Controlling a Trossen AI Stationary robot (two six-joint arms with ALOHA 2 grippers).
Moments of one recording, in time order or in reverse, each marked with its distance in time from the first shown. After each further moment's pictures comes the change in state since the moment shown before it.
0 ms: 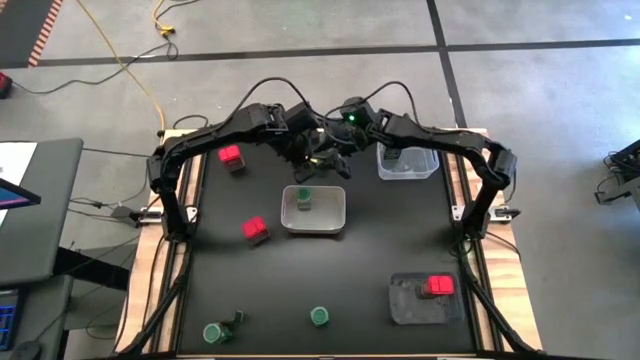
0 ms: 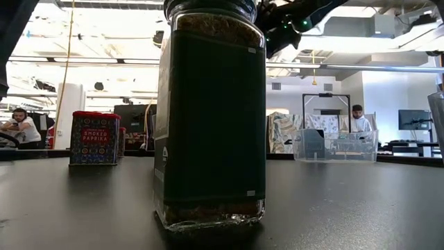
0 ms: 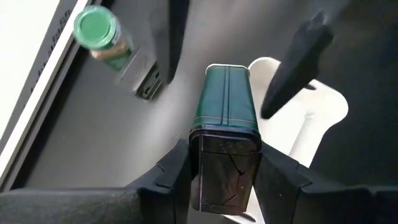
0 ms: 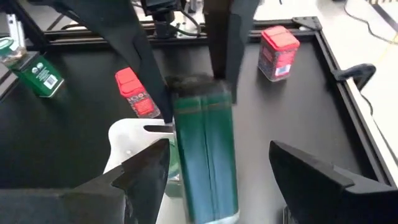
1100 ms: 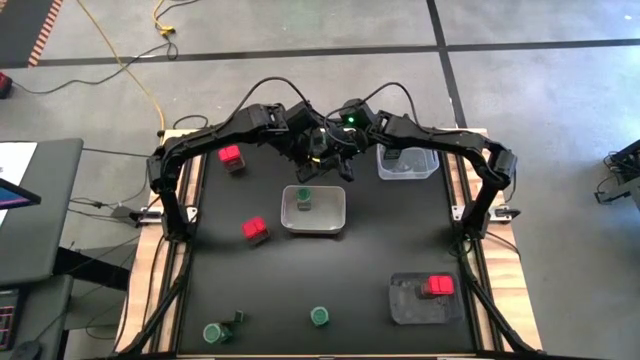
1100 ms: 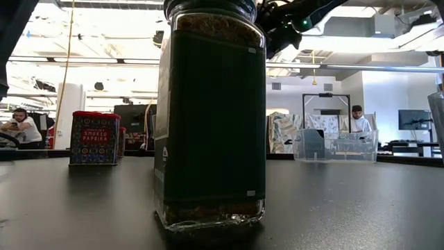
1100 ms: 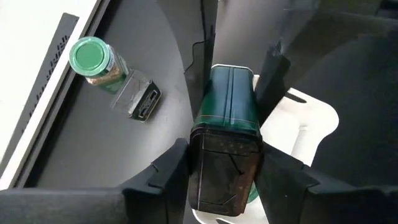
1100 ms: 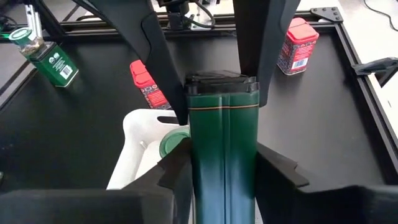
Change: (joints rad) left arm -0.004 0.000 0.000 0.048 0.007 0.009; right arm -0.006 0.000 0.000 -0.044 -0.031 -0.025
